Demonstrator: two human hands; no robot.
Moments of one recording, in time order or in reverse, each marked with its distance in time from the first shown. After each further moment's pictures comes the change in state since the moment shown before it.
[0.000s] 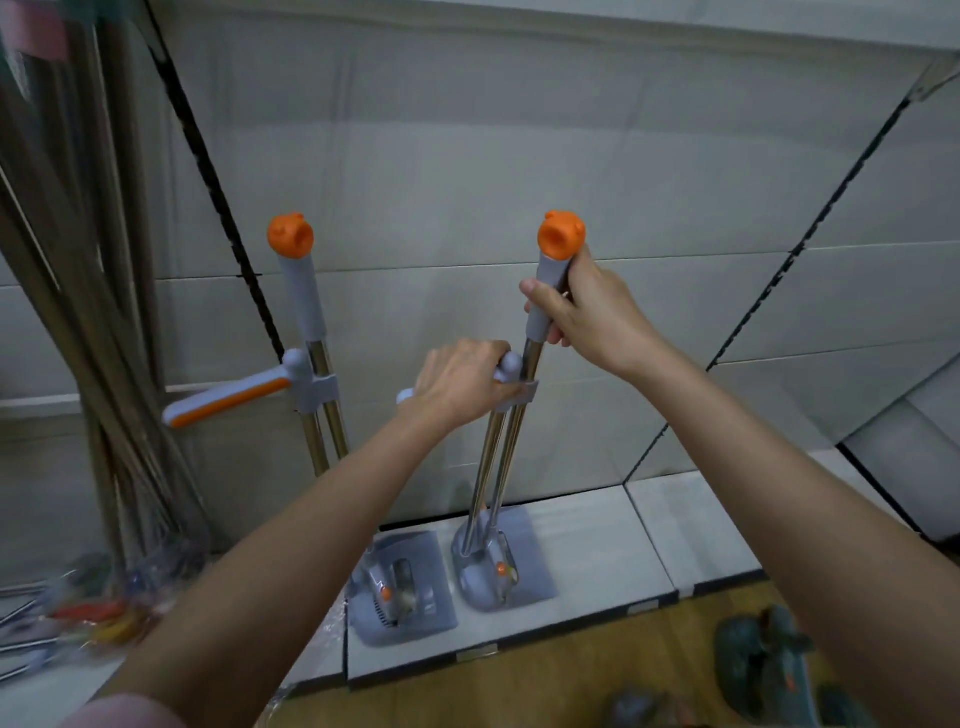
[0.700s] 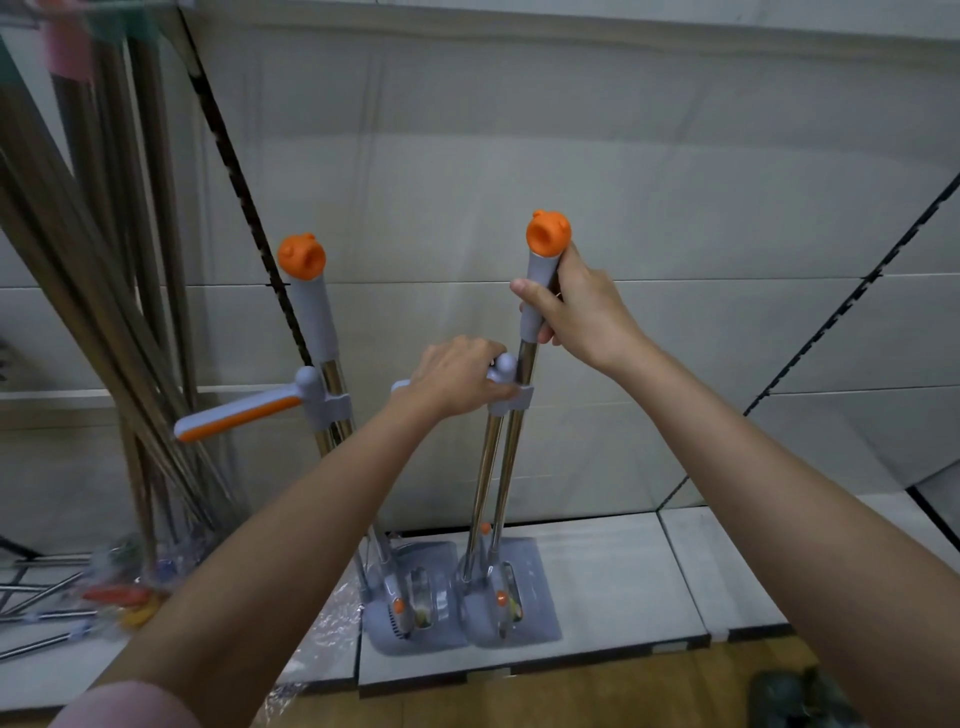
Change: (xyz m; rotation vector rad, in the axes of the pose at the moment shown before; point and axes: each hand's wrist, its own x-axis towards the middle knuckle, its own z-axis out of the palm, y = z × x) left_hand 0.039 -0.029 -0.004 0.052 -0.050 -0.095; right_hand 0.060 0.015 0.021 0.072 -0.054 -0.044
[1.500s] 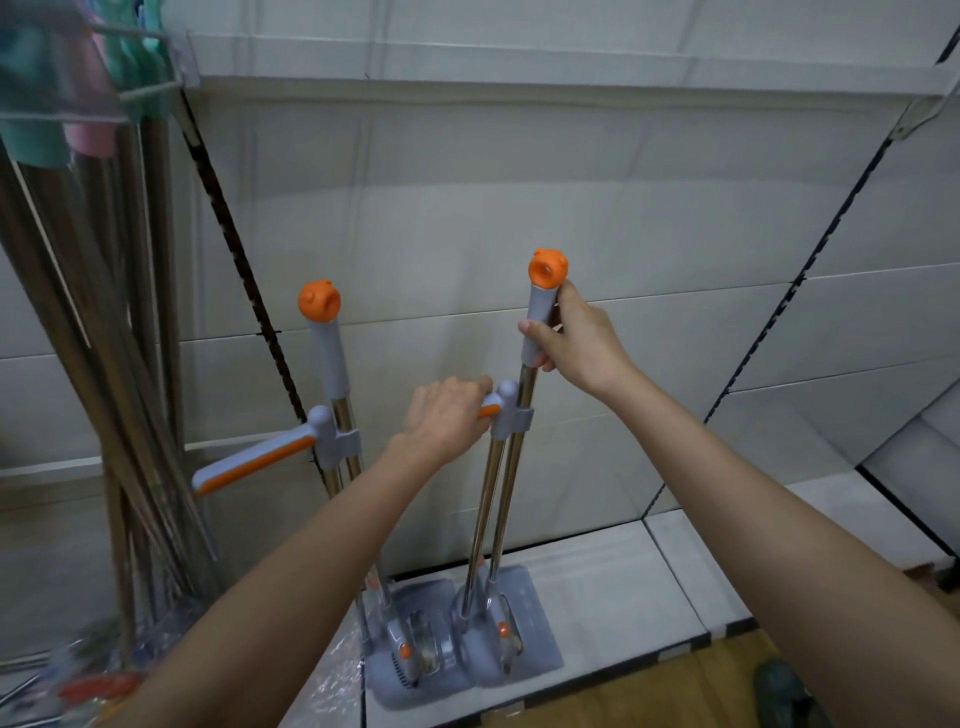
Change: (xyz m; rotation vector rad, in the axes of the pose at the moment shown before) left_hand -0.022 -0.012 -0.001 0.143 0.054 0.078; right_hand -0.018 -0.013 0.006 -0.012 0.127 0.143
